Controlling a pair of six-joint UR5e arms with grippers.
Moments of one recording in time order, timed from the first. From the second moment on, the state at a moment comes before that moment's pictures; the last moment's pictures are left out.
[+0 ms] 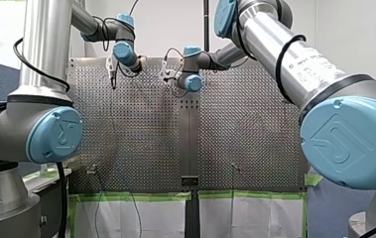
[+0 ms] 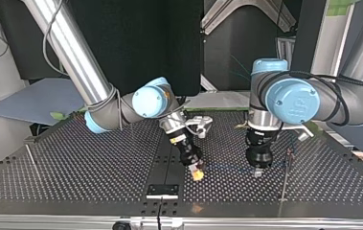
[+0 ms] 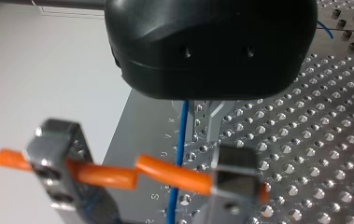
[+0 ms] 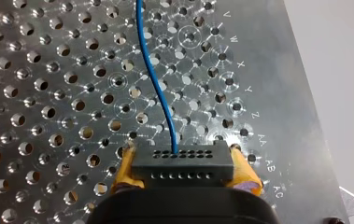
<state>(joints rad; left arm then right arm) -0.15 -1.69 -1.50 -3.06 -1.72 -1.70 2.33 -0.79 0.82 -0.31 1.44 1.78</state>
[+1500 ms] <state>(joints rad) -0.30 -1.86 -1.50 -3.07 -1.86 -1.67 2.28 -0.78 0.97 -0.30 1.44 1.77</state>
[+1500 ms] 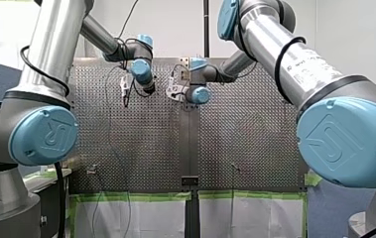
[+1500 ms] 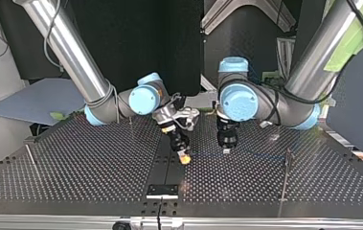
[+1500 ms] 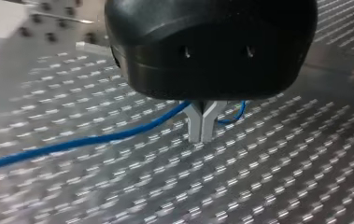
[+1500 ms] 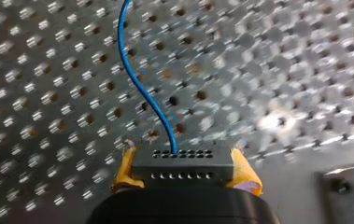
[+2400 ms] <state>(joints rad) -0.36 -1.92 -1.60 -2.97 -1.91 -1.66 2.26 -0.78 1.17 -0.34 1.47 1.69</state>
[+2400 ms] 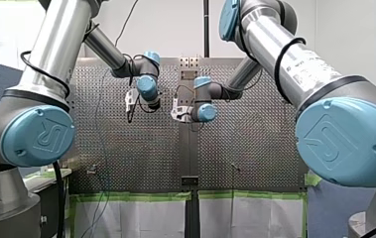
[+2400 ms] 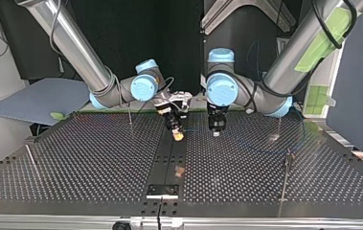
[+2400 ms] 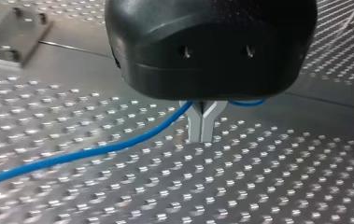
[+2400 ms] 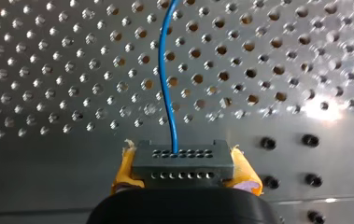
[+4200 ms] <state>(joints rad) -0.55 -2.21 -1.69 -2.64 -2.05 -1.66 2.20 -0.76 1.67 -0.71 1.61 1.71</state>
